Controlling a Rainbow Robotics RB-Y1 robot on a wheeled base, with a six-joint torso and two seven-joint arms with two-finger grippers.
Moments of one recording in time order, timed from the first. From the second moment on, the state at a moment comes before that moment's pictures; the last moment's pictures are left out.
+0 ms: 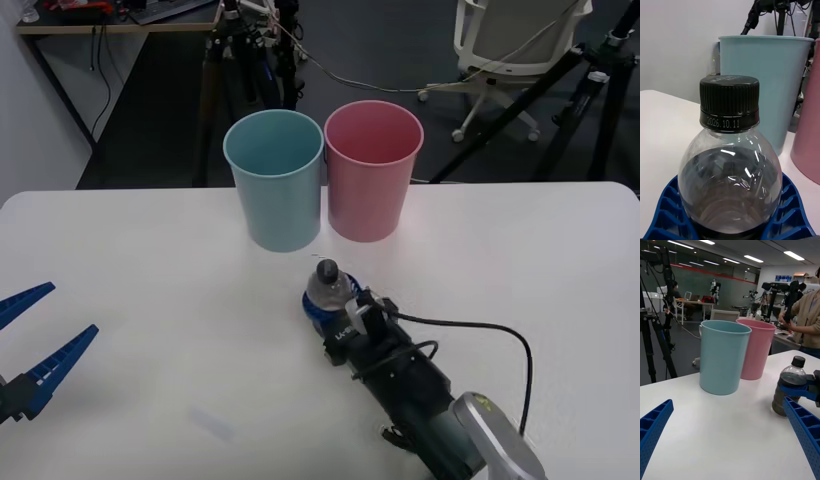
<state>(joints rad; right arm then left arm) 0.06 -0.03 0.31 -1.44 0.92 -0.40 0.82 0.35 0.40 0.52 -1.66 -0.96 -1.22 0.00</state>
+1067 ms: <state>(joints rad) 0.21 -0.58 0.18 -1.82 0.48 -0.38 0.69 0.35 0.40 0.52 -1.66 -0.96 -1.22 0.00</state>
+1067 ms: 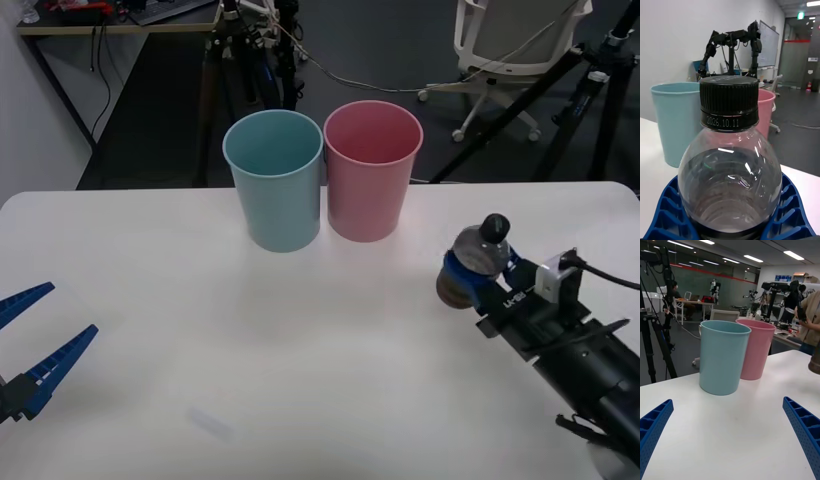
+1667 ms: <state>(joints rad) 0.24 -0.72 -0.05 -1.87 0.57 -0.56 0.35 0.35 0.40 0.52 -1.66 -0.96 -1.22 0.00</state>
